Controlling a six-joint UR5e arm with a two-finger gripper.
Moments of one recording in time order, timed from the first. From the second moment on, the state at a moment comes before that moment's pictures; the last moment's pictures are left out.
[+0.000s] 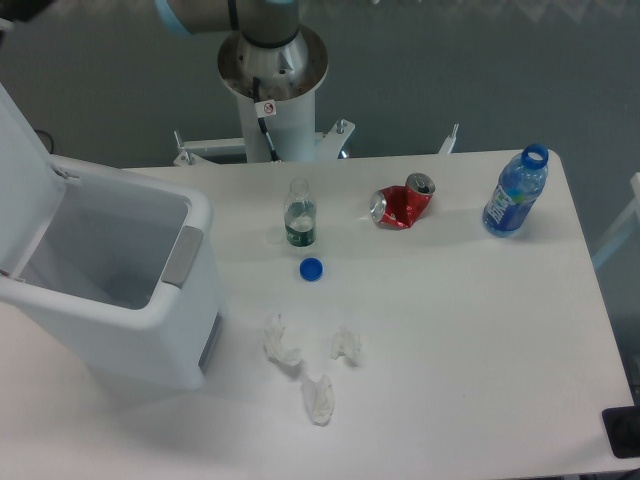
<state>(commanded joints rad) 2.04 -1.35 -1.58 -1.08 0.94 0.81</state>
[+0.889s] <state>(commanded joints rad) 2.00 -1.45 -1.56 -1.06 1.06 0.78</state>
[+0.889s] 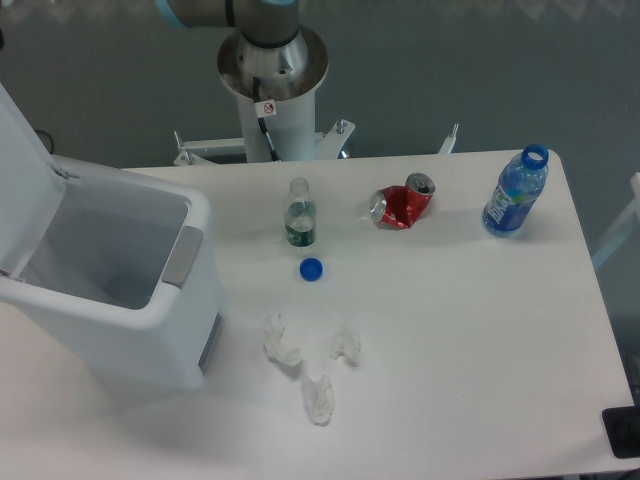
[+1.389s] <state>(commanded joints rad) 2.00 -1.45 -1.55 -1.06 1.11 0.77</state>
